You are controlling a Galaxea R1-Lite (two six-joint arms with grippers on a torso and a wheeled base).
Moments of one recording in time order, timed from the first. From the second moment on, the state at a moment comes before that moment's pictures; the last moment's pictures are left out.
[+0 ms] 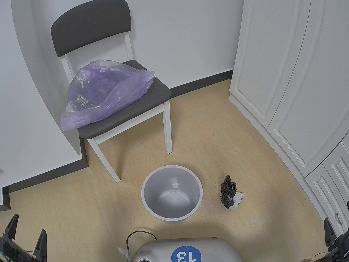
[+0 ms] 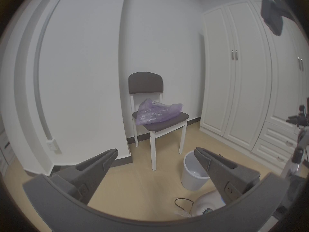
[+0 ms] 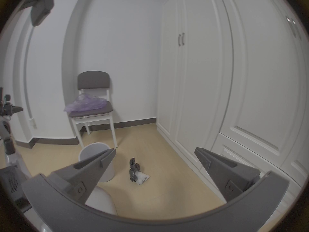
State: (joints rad) left arm 0.00 0.02 -0.02 -0.02 -0.07 0.05; right arm 0.00 0.02 -0.02 -0.01 0.02 -0.08
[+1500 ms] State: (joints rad) left arm 0.11 1.51 -0.82 -0.47 0.05 0.44; right arm 0.03 1.06 -0.64 -0.68 -0.12 0.30
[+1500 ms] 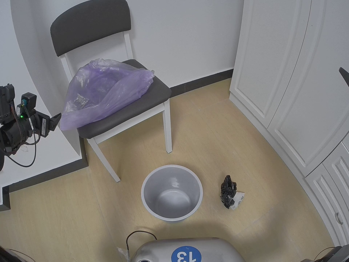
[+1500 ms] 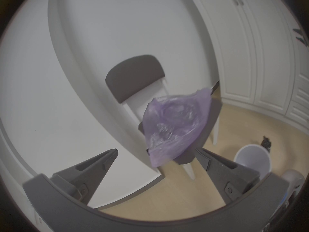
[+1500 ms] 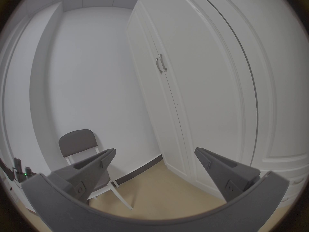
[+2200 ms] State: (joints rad) left arm 0.10 1.81 -0.83 -0.69 0.08 0.44; right arm 0.04 1.11 -0.64 -0.69 -0.12 0.32
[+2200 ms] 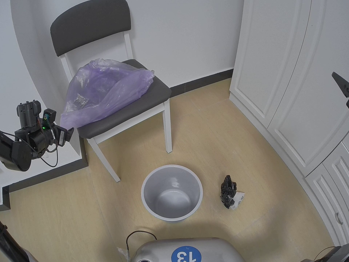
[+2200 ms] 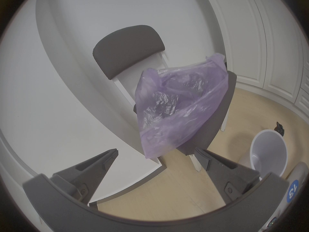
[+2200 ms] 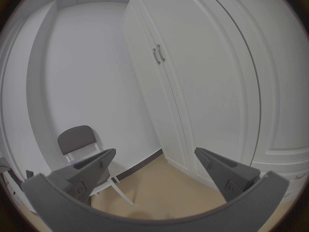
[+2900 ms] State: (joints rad) left arm 0.11 1.98 -0.96 -0.87 0.13 0.30; right arm 0.02 1.16 -0.65 -0.70 -0.12 0.33
